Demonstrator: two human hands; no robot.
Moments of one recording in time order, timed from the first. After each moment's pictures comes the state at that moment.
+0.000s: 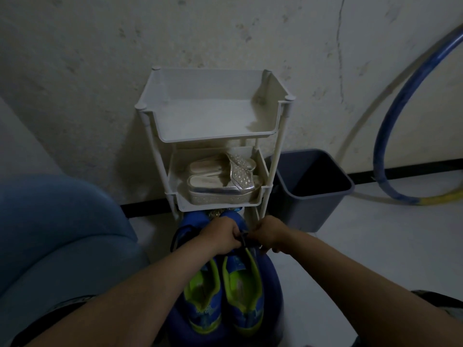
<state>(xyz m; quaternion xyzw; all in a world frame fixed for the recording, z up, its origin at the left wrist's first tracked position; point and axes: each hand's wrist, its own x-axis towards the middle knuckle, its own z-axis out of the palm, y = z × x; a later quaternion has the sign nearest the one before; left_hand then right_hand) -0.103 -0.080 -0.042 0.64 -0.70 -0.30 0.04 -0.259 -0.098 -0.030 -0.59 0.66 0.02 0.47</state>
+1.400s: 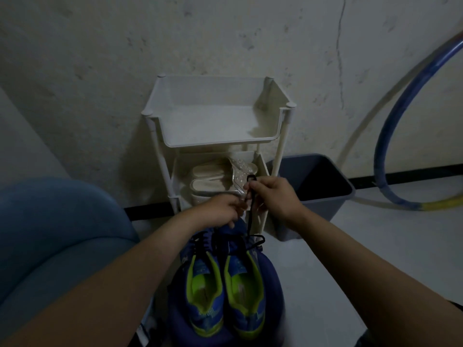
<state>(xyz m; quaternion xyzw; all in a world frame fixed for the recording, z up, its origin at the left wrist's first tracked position) -0.093 -0.101 0.031 0.60 -0.63 -0.48 0.13 -0.259 -0.111 0.040 -0.60 0.49 -0.38 0.50</state>
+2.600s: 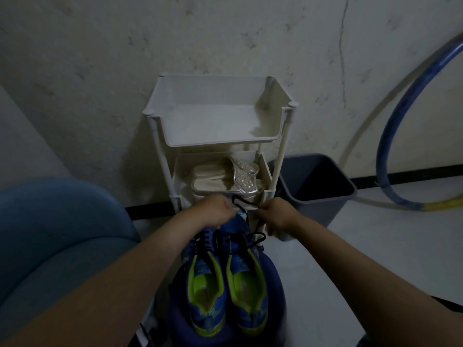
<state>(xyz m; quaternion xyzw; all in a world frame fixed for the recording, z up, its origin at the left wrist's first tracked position) -0.077 -0.108 0.019 0.66 -0.66 -0.36 0.06 -0.271 -0.127 -0.008 -0.68 0.62 -0.10 0.39</state>
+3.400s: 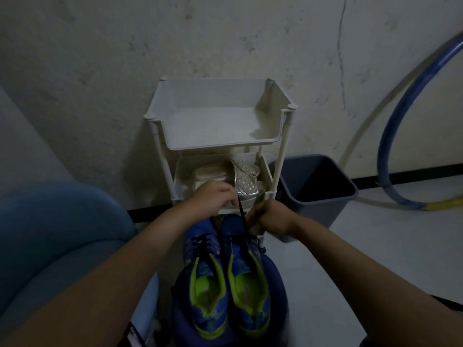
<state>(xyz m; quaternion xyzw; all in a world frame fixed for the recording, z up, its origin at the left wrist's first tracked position) -0.069 -0.102 0.047 0.58 -0.63 -0.44 0.28 -0.265 -0.124 0.001 -0.73 0.53 -0.10 0.42</state>
